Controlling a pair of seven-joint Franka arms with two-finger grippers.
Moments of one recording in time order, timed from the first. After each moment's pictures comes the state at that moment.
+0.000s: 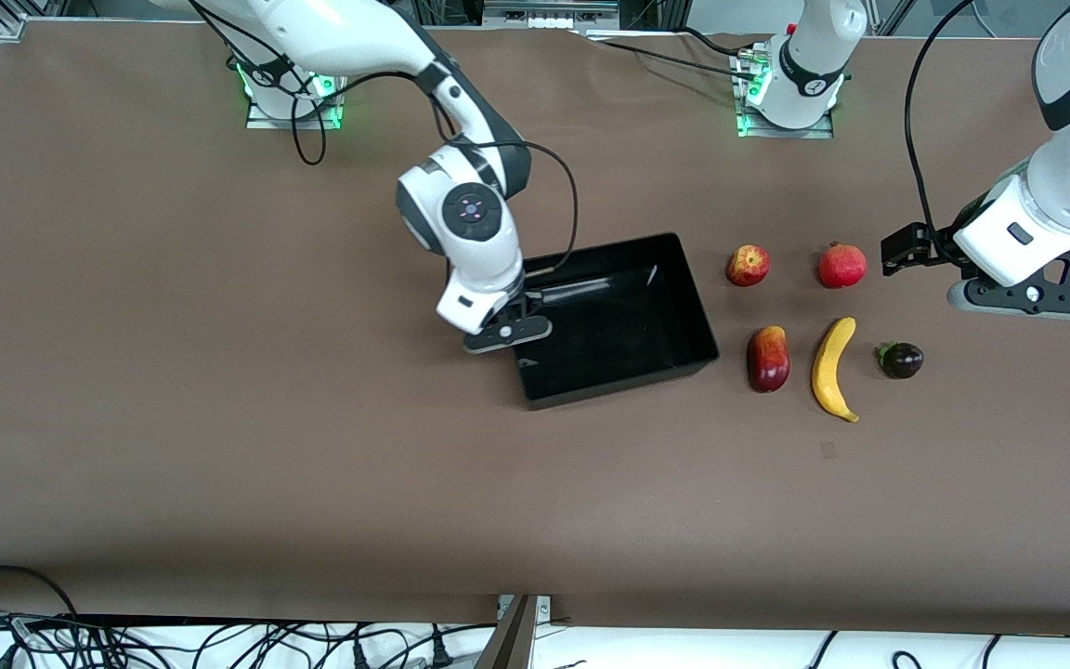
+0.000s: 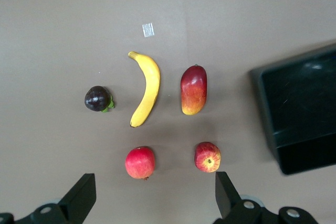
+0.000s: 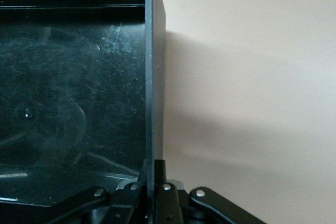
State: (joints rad) left arm -0.09 0.12 0.00 -1.59 0.01 1.61 -0.02; right arm 0.69 0.64 -0.02 -1.50 0.03 2.19 0.44
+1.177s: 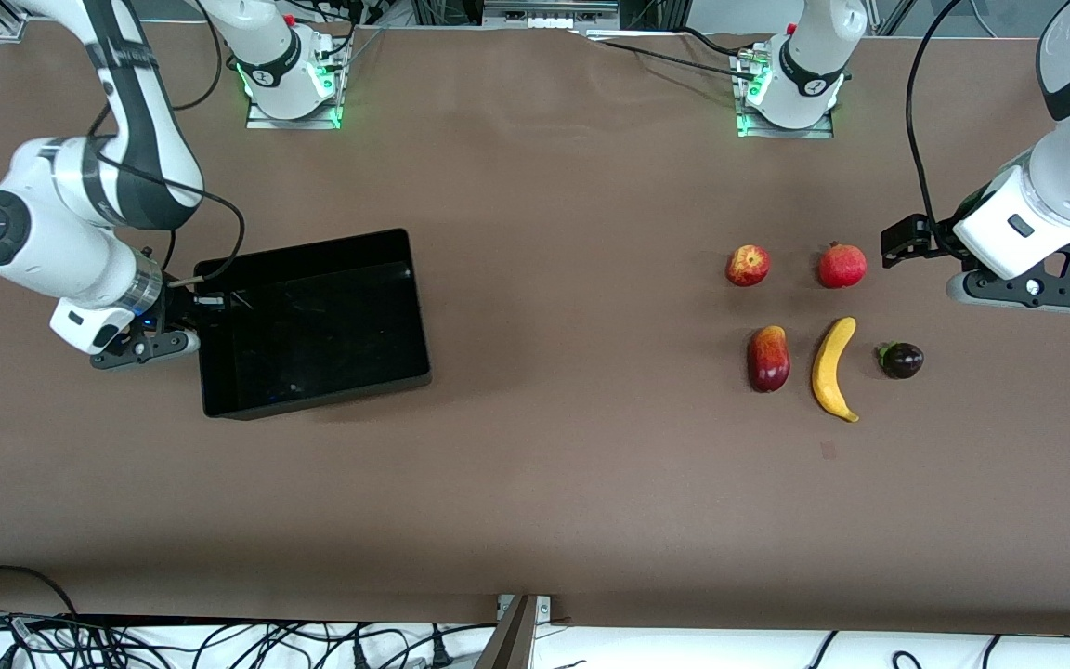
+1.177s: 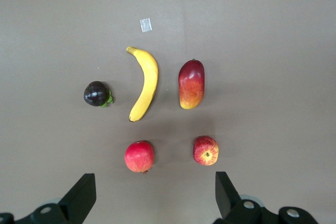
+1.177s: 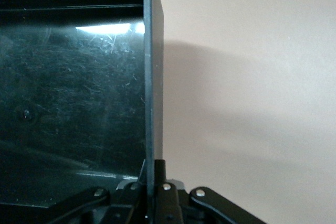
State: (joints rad) left arm -0.09 0.12 -0.01 -1.57 0.01 1.57 -0.02; right arm 0.12 0.23 -0.11 -2.08 0.07 2.29 -0.26
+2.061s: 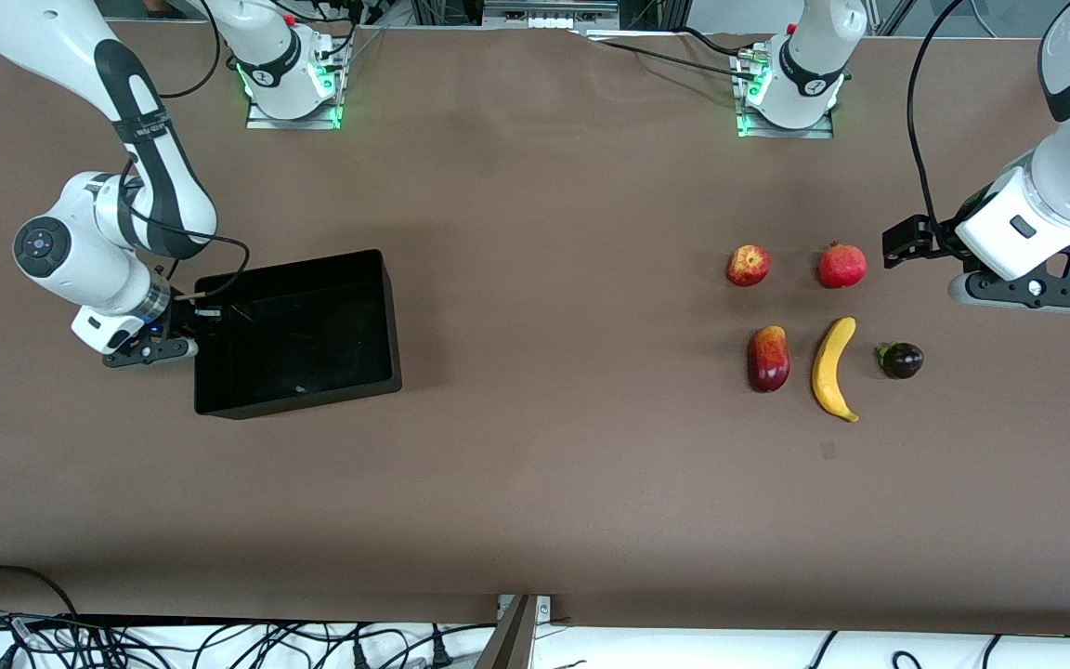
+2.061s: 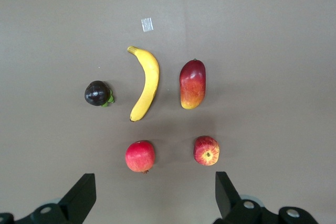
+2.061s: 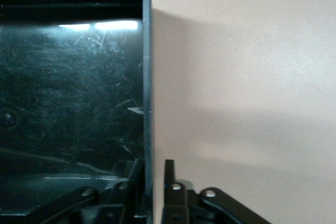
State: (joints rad) left arm -0.09 0.12 0.00 -1.57 0.01 1.57 -0.02; right arm 0.06 0.34 -0.13 -2.16 0.08 2.50 -0.32
